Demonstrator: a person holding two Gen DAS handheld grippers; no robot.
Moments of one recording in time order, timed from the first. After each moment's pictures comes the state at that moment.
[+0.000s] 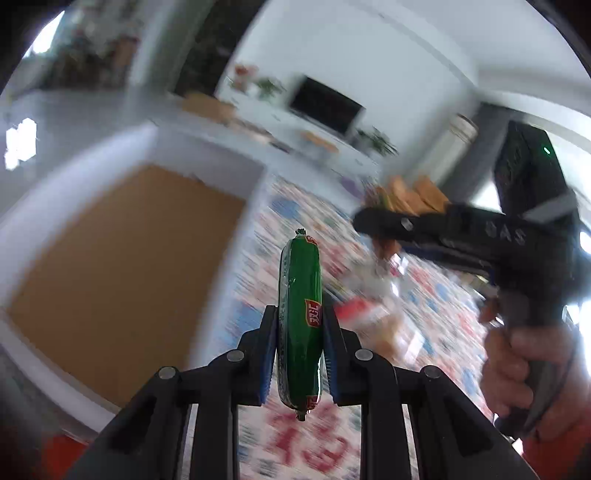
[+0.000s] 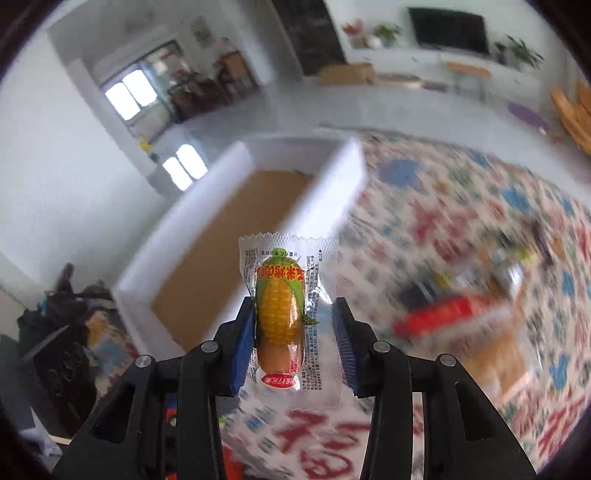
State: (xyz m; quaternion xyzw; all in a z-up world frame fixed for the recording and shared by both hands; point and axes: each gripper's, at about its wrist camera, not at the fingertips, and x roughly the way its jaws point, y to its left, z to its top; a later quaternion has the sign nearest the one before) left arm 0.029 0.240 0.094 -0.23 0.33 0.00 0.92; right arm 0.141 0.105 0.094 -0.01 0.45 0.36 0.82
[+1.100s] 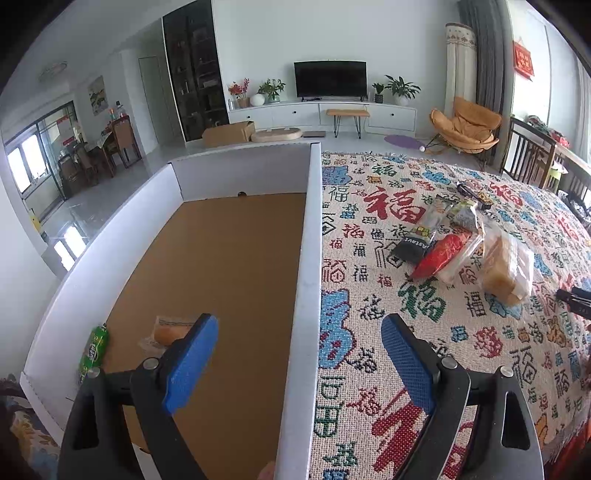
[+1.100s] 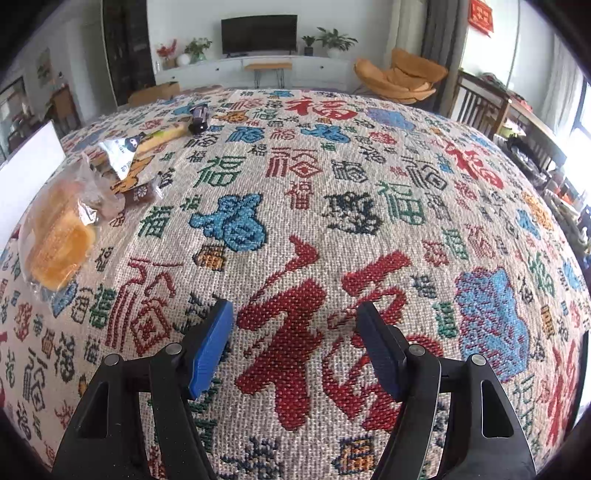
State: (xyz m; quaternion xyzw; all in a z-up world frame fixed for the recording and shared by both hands) left arm 0.071 0.162 0.031 0.01 0.38 0.07 0.92; right arm 0.130 -0.265 -0.081 -0.02 0.43 0.00 0.90
